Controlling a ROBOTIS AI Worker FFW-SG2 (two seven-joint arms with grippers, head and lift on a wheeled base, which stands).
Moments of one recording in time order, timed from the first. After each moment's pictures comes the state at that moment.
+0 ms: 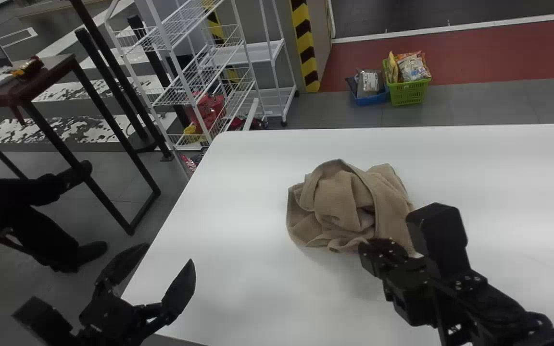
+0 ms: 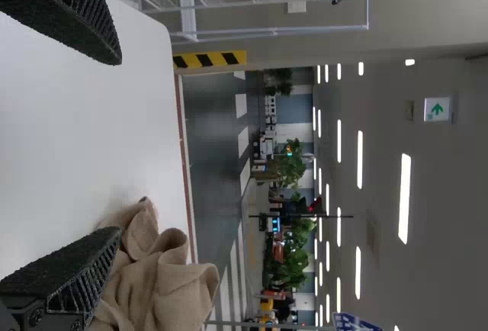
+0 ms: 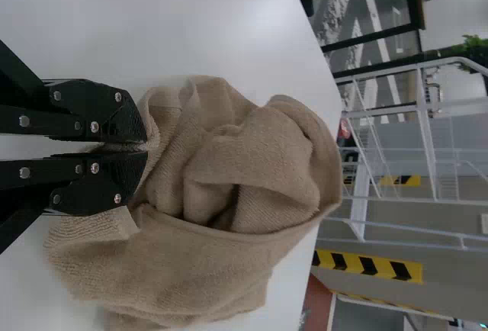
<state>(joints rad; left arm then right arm) 0.57 0.00 0.62 -1.93 0.26 -0.12 -0.76 0.14 0.00 0.46 -2.00 0.04 0.75 0.20</state>
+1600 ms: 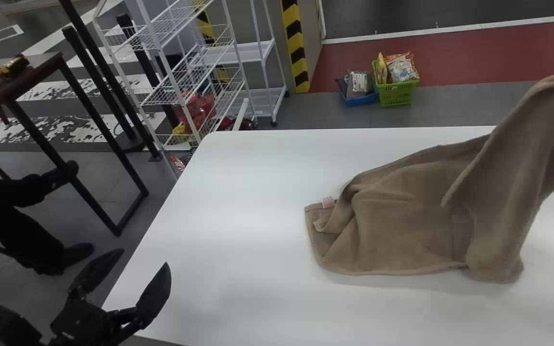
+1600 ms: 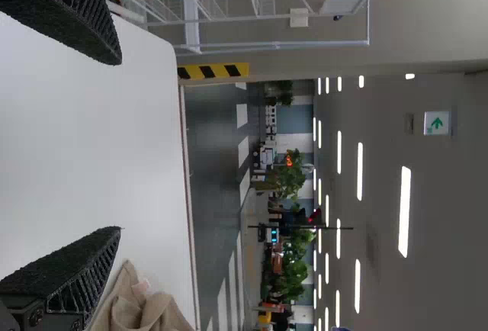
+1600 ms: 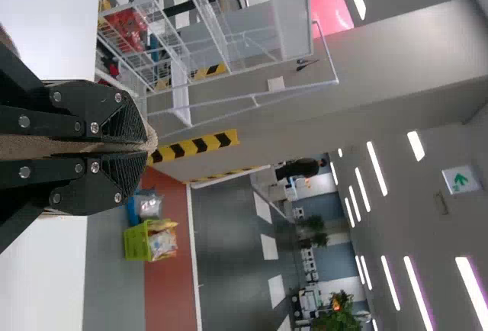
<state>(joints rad) 0.56 0.00 0.66 -1.90 0.28 -0.12 -0.77 0.11 -0.08 -0.27 -2.45 -0.43 0.94 0.28</state>
